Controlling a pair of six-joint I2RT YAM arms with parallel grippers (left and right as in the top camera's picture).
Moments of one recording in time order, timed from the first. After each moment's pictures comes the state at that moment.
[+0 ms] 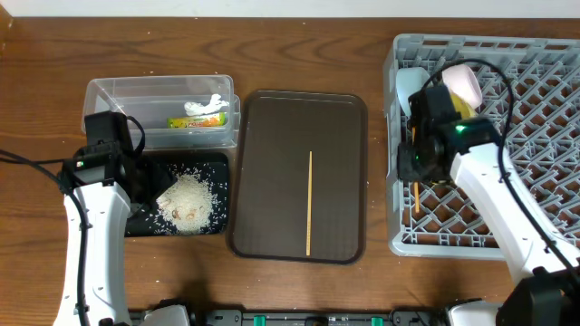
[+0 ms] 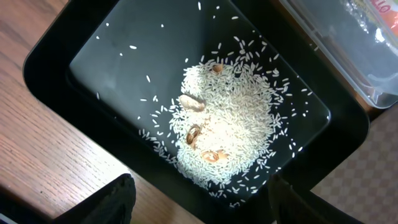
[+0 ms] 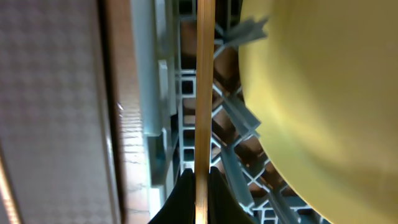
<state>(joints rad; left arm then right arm) 0.24 1.31 1.05 -1.08 -0.04 -0.56 0.24 1.54 1.17 -1.03 0.09 0.29</state>
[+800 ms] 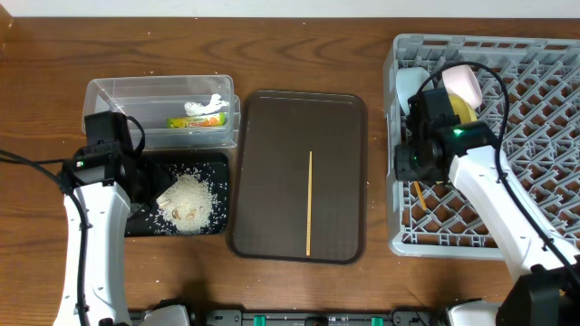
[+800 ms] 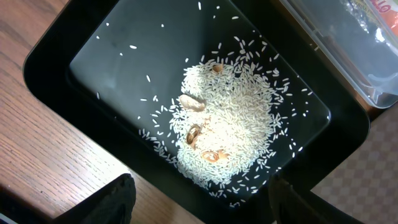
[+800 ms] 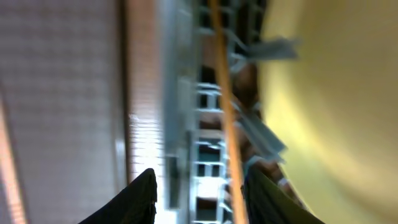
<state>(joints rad) 0.24 1.31 1.05 -1.08 -0.03 -0.56 0.24 1.54 1.16 -0.95 0.03 0.26</state>
